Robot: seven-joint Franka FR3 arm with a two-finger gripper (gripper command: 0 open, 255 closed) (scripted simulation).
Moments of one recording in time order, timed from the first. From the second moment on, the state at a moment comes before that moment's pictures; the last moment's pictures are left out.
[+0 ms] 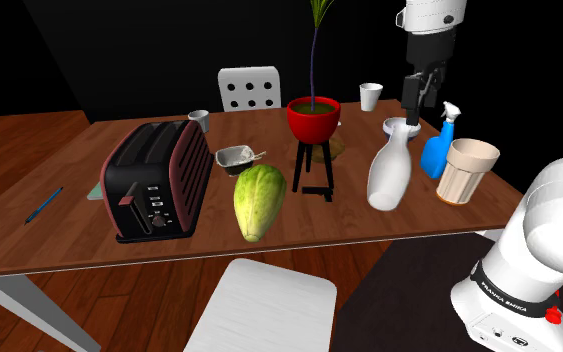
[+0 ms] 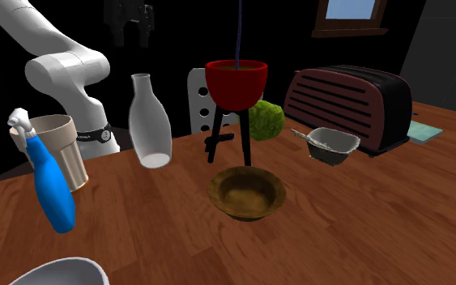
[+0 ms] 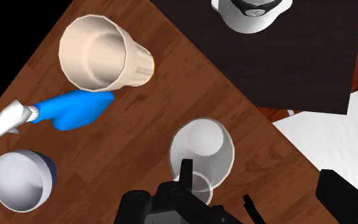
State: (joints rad) arm 0.02 -0.80 -0.01 -2.39 -0.11 1.47 -0.01
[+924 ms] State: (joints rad) arm 0.11 -0.50 -0.07 -2.48 -0.13 2.19 -0.24
